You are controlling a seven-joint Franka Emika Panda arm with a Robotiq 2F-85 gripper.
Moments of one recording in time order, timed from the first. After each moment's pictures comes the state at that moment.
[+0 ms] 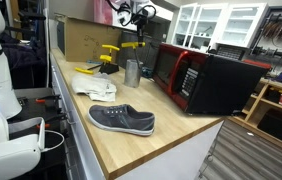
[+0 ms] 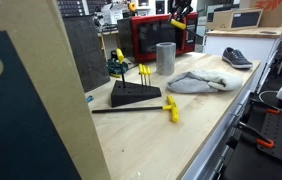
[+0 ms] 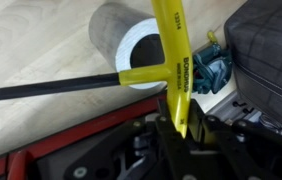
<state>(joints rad) -0.09 -0.11 -0.08 -2.16 0.49 2.40 0.06</state>
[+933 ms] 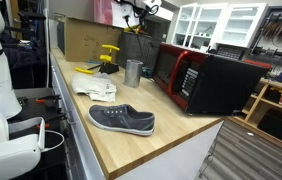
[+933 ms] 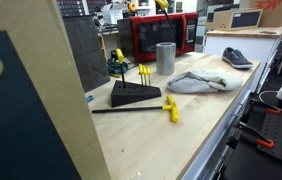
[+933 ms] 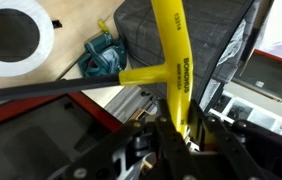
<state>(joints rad) -0.07 -0.11 -0.10 -2.06 1.06 2.30 -0.35</state>
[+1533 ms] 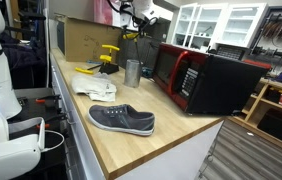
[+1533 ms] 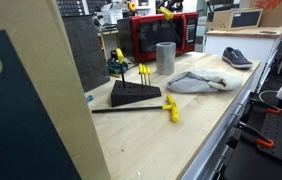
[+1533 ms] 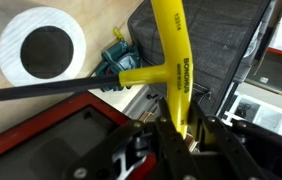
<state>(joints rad) -0.09 -0.09 -0.12 -2.13 1.12 2.29 -0.42</state>
